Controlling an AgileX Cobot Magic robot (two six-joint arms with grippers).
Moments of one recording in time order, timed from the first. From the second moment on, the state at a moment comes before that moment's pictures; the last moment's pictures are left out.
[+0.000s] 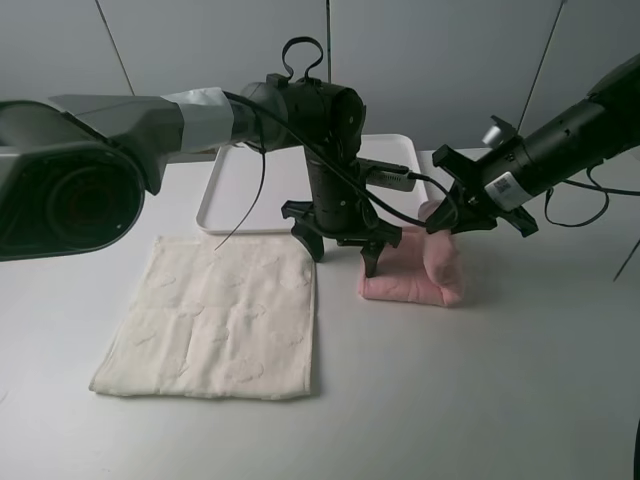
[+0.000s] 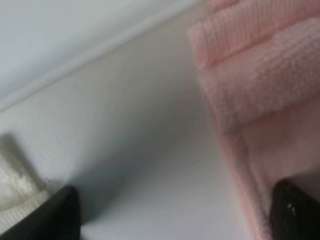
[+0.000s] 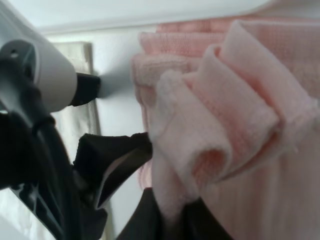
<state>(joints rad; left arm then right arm) -0.72 2.55 -2.14 -0.07 1.16 -0.22 0.05 1.91 -1.02 0.96 0.85 -0.51</state>
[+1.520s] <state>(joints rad) -0.62 2.45 -2.20 -0.16 1.18 -0.13 0.05 1.91 -0.77 1.55 0.78 -1.00</state>
